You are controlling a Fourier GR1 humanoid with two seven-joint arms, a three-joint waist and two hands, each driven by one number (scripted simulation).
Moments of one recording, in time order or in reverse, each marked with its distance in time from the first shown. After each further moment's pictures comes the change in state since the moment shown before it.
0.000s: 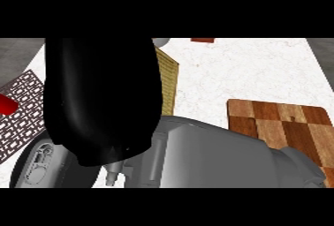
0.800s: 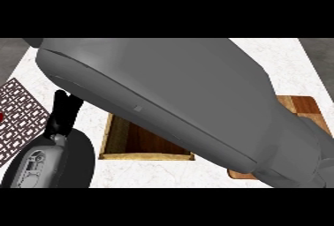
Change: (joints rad) left arm 0.054 0.010 0.035 -0.023 0.012 0.020 -0.024; right arm -0.389 -0.022 -0.189 0.521 -0.076 0.233 -0.032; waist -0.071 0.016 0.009
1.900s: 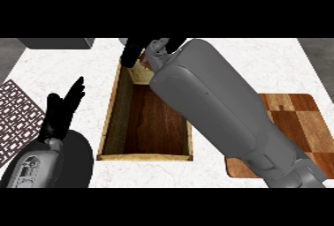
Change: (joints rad) left arm 0.037 0.004 0.011 -0.051 0.002 -0.001 0.011; right arm 0.359 0.023 -0.064 -0.062 0.001 -0.064 -0.103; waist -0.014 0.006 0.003
